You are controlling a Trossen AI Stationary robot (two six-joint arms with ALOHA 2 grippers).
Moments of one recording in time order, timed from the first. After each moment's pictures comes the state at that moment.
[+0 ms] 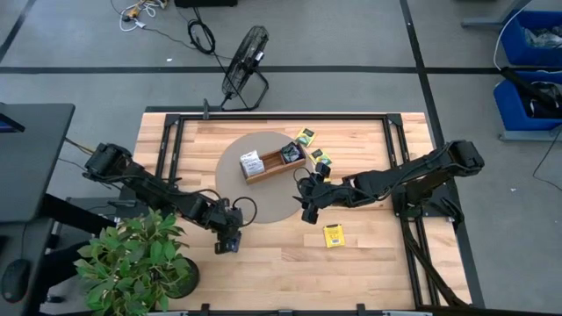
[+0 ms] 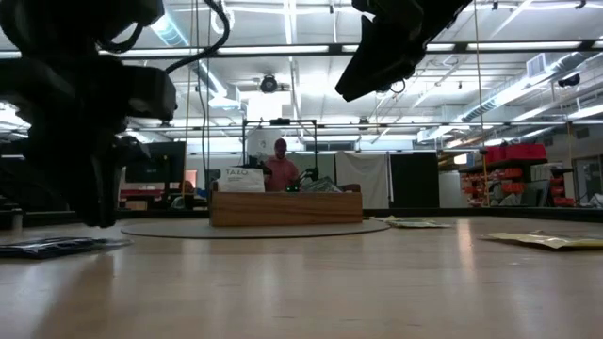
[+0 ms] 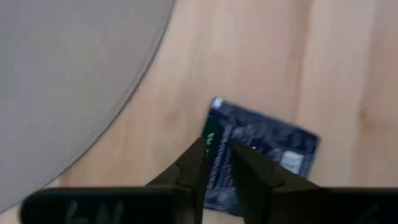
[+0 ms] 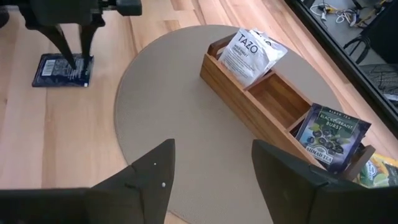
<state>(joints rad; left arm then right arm) -0.41 1.50 0.71 -0.37 -0.08 -0.54 0.23 1.51 1.04 -0.29 0.47 0.25</state>
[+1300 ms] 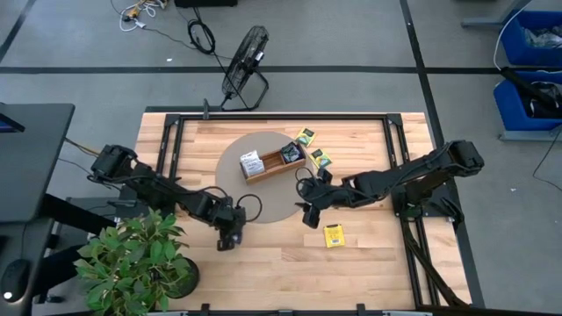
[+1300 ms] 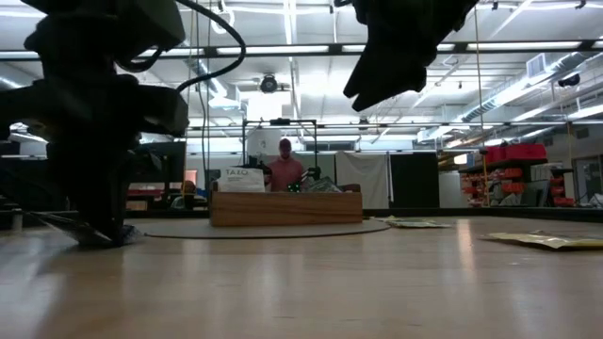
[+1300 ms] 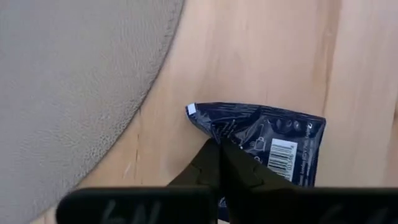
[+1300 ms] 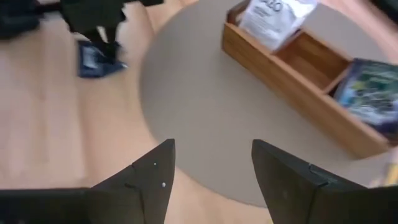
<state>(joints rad) -0.33 1.57 0.72 -0.35 -0.04 -0.46 0.23 1.51 1.04 -0.34 0.35 0.43</state>
